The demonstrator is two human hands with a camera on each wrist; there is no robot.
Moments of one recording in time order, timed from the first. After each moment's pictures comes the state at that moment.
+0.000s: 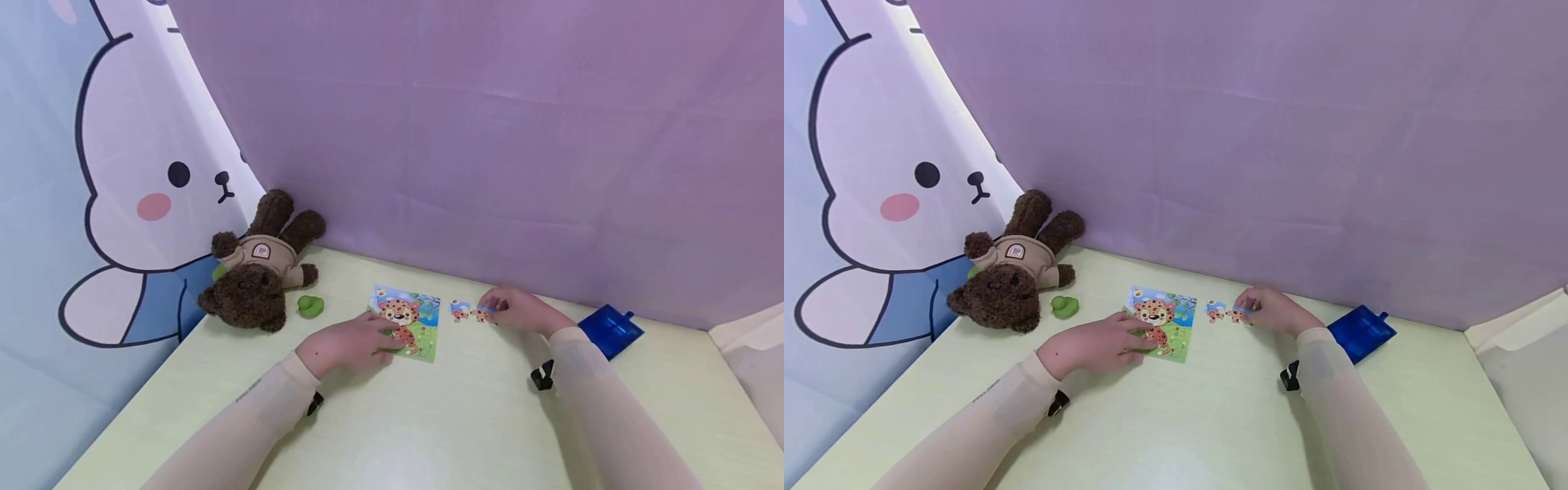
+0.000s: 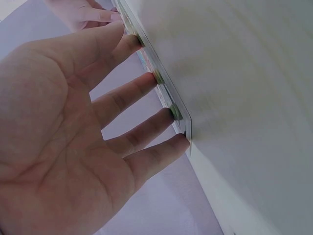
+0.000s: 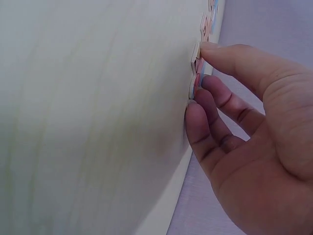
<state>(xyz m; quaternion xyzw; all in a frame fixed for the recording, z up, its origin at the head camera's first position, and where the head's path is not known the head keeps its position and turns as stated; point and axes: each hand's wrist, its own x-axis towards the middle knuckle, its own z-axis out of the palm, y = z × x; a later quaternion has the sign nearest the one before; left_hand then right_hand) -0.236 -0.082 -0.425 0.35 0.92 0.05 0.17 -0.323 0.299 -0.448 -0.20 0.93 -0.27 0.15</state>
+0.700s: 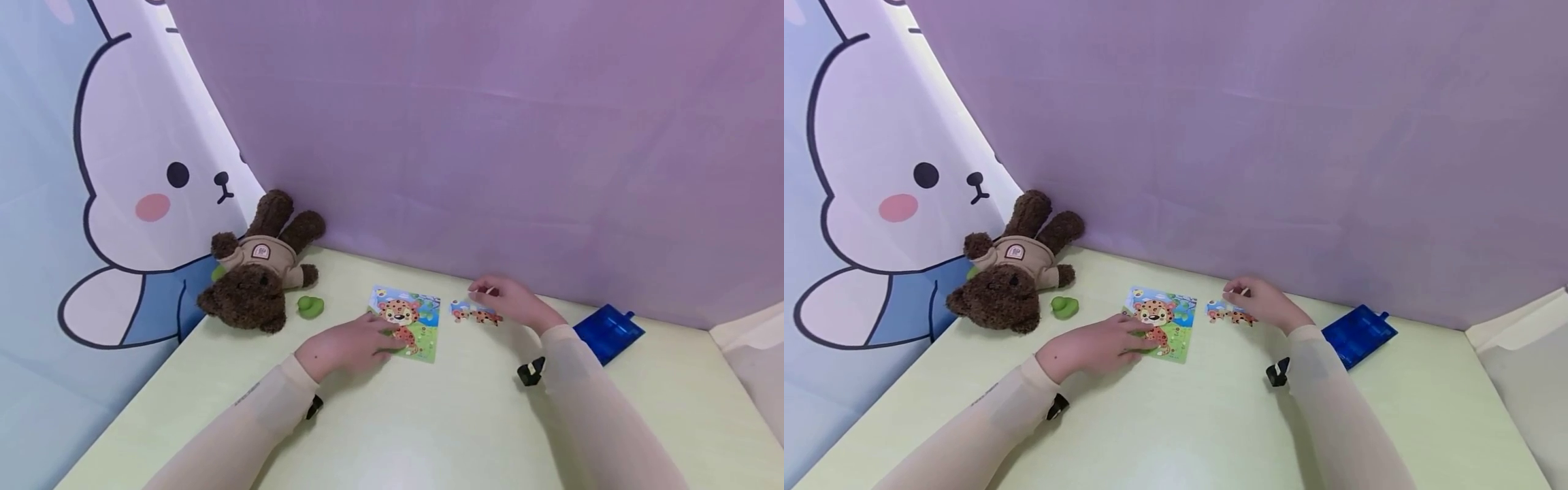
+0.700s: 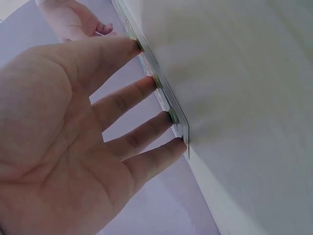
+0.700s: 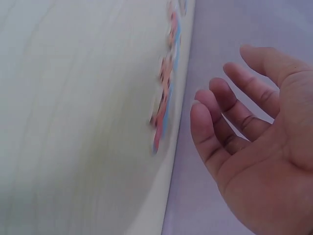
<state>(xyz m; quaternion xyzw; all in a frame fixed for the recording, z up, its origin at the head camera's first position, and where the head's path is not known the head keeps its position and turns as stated) -0.237 -0.081 -0.429 0.34 0.92 0.06 0.16 -0.317 0.275 -0.430 -0.17 0.92 -0.33 0.12</state>
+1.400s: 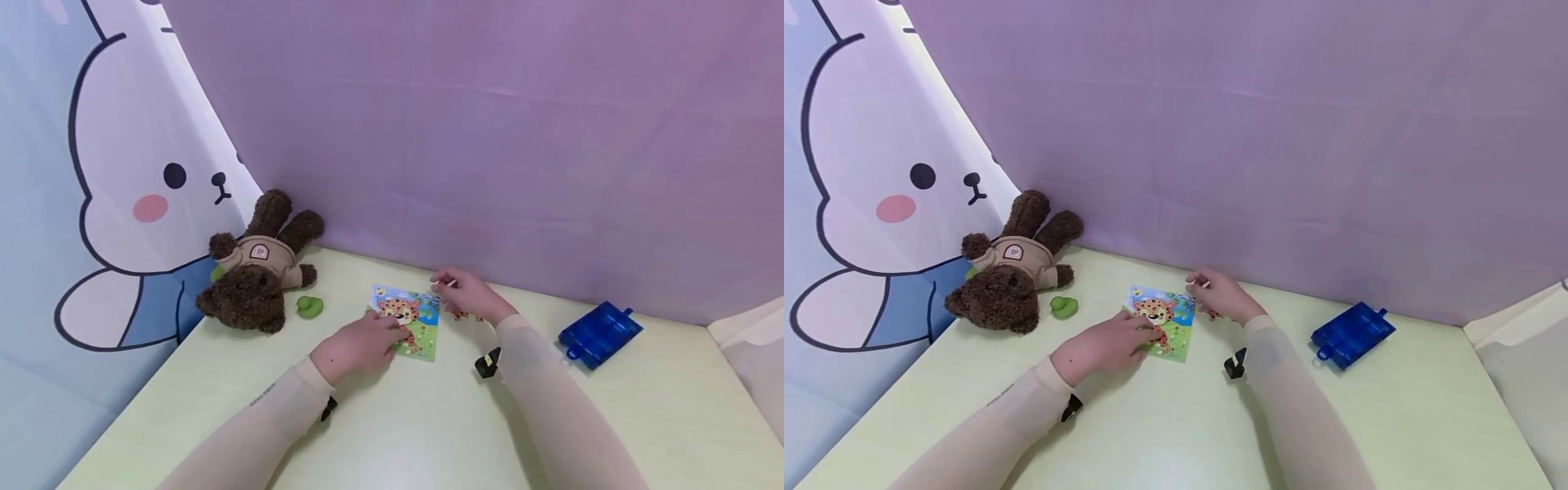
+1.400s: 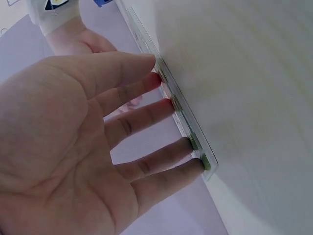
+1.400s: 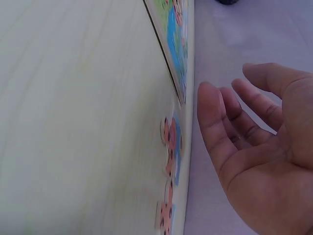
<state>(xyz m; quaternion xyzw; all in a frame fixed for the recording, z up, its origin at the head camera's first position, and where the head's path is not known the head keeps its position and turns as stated) -0.235 -0.059 -0.432 0.32 0.94 0.01 0.12 -0.328 0.202 -0.438 -0.16 0.88 -0.43 0.14</state>
